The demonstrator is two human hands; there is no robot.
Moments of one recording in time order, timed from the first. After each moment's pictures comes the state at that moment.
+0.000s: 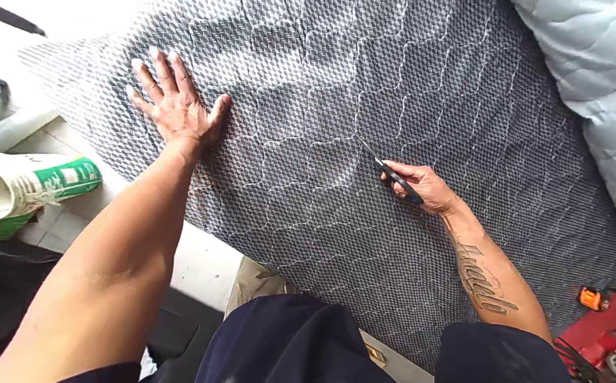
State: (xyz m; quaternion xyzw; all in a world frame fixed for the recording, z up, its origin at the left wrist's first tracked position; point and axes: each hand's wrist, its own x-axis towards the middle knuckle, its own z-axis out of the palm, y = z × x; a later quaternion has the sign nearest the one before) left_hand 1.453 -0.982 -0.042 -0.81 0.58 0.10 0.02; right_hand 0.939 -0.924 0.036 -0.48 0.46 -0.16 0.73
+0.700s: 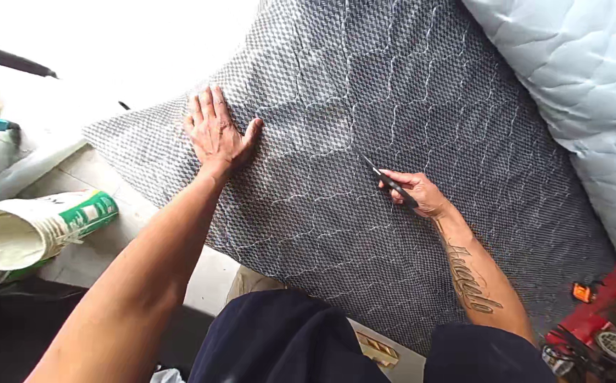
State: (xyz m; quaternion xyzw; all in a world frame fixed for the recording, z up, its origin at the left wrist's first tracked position) left_hand 1.521 -1.083 -0.040 -0.76 0.62 0.17 -0.02; right_hand 1.061 -1.011 0.041 -0.44 0.50 -0.17 0.73
